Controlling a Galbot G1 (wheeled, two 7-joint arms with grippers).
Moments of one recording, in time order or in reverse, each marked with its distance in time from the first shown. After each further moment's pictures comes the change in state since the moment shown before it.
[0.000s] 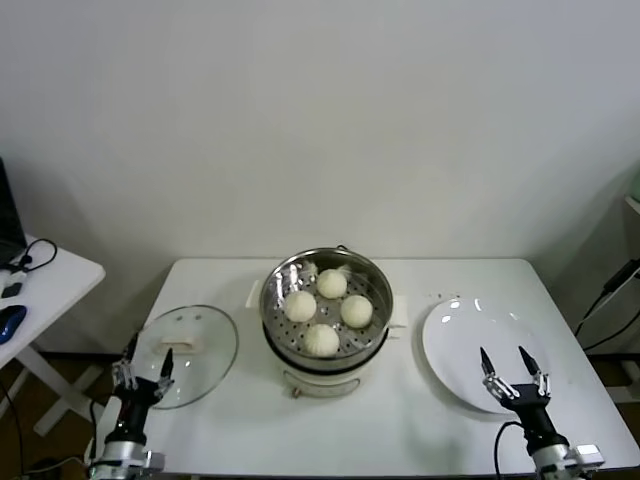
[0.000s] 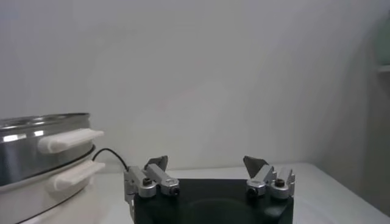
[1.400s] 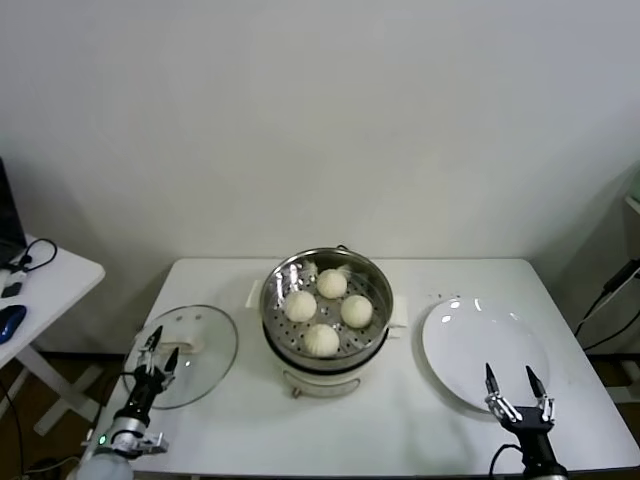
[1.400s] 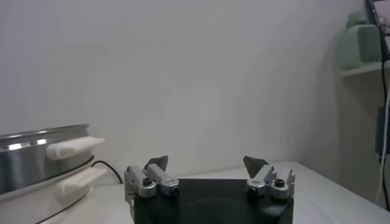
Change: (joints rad) left arm -0.182 0.075 0.026 0.242 0.289 -0.003 0.025; right arm -0.071 0.092 0.005 0.018 -0.015 0.113 0.012
